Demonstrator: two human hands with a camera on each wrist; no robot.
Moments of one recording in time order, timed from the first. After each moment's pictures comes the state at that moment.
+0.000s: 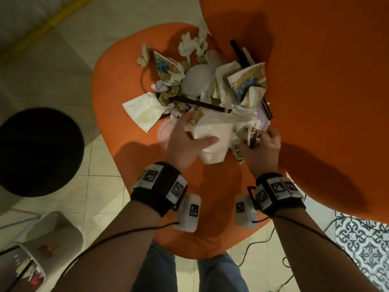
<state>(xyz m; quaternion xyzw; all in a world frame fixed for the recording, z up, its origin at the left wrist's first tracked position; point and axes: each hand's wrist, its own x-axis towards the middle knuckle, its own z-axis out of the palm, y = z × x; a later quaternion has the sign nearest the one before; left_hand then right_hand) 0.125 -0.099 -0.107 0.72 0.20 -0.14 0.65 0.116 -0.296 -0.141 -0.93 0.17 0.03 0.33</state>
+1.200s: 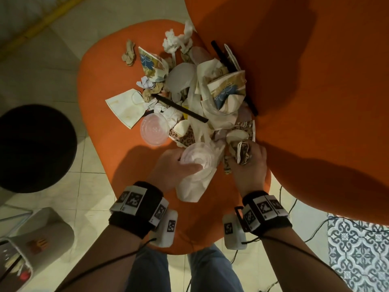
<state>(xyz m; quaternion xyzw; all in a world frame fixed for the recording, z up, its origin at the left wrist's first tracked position) 0.077 -0.116 -0.095 0.80 0.10 -0.27 0.52 0.073 -0.313 -0.130 -0.89 0.21 0.05 0.41</state>
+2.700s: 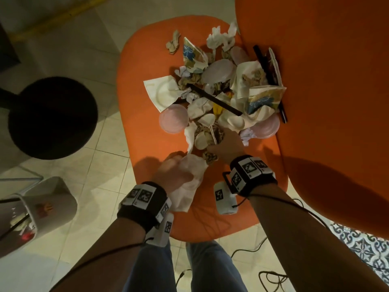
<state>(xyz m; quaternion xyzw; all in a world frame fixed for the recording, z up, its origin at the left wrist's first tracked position) 0.021 -0.074 -0.143 0.81 0.20 -0.32 0.44 0.123 -0.223 -0.138 -0.90 0.03 0.30 0.32</state>
